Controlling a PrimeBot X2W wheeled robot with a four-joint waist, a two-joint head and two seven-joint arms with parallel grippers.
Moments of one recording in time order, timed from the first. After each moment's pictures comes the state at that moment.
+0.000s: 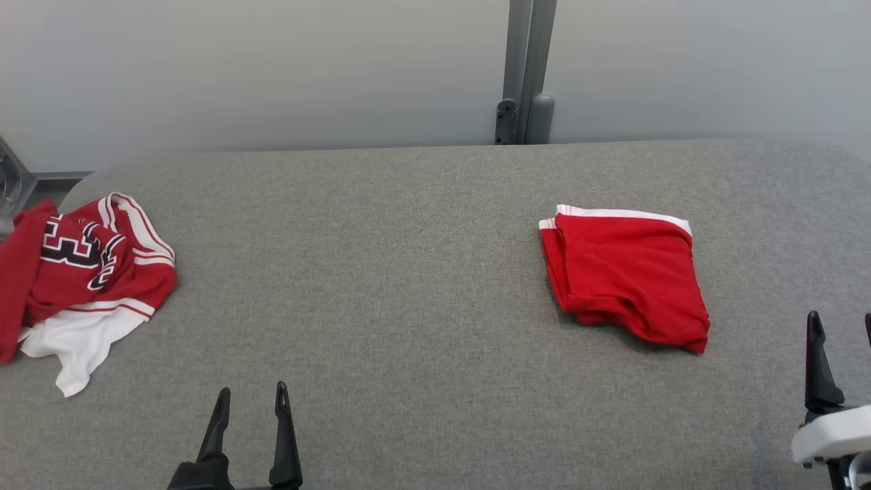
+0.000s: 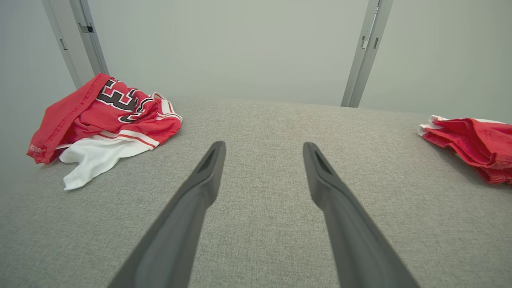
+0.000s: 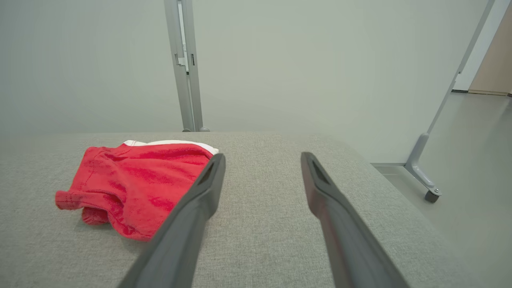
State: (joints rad) left arm 0.16 0.05 -0.16 0.10 -0.18 0.11 -0.26; right arm 0.05 -0.22 -0.24 0.19 0.17 0.13 -0.26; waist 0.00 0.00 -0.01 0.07
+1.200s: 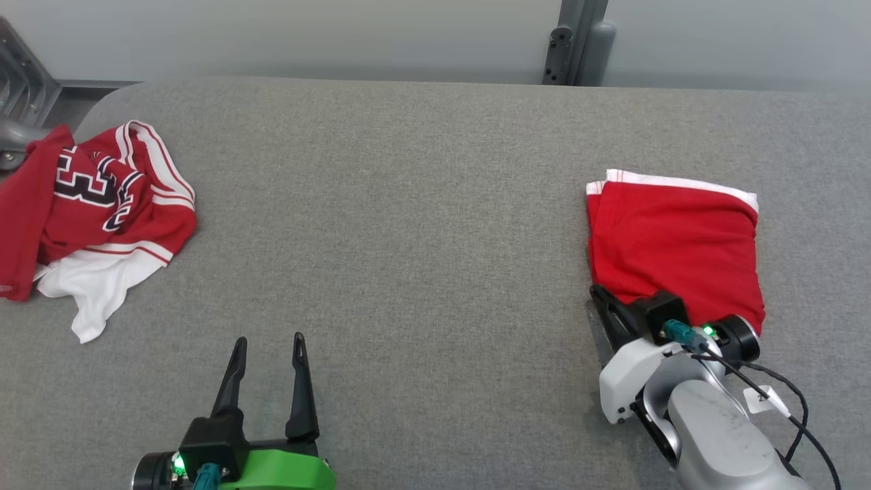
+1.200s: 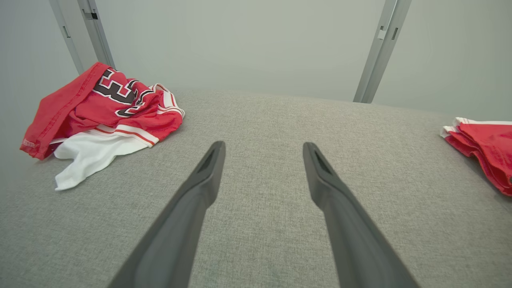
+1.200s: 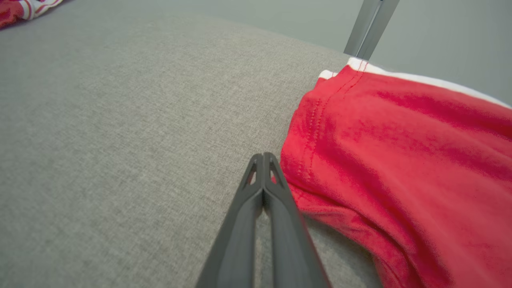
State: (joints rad) left arm 0.05 0.05 -0.22 0.10 -0.20 0.14 -0.26; right arm -0.42 -0.10 0.26 0.78 0.02 0.13 -0.26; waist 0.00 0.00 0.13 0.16
